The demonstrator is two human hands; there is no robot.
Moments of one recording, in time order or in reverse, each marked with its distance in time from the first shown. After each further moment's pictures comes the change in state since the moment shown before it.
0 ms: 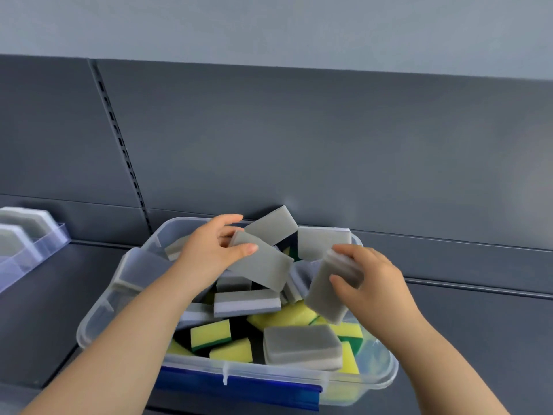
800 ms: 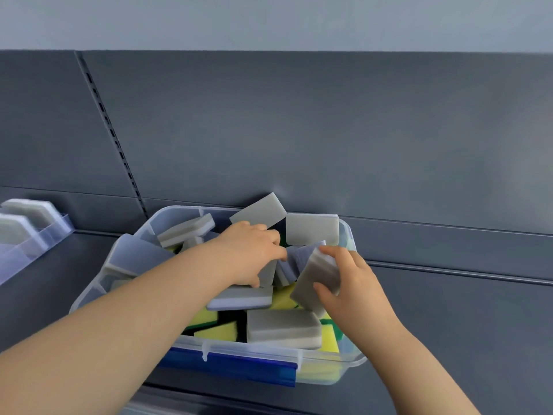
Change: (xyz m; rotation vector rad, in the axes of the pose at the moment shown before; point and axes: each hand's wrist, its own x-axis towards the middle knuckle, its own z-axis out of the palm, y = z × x) left_hand 0.001 0.045 0.061 1.528 -0.623 0.511; right_hand -0.018 0.026 0.008 -0.079 -0.071 -0.062
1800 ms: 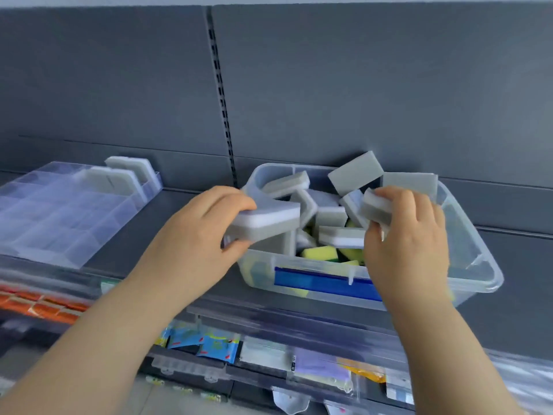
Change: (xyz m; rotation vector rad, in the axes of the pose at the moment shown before) left_hand -0.259 -0.064 0.071 -0.509 0.811 -0.333; right_hand -0.043 -0.159 0.077 -0.228 0.558 -0.084
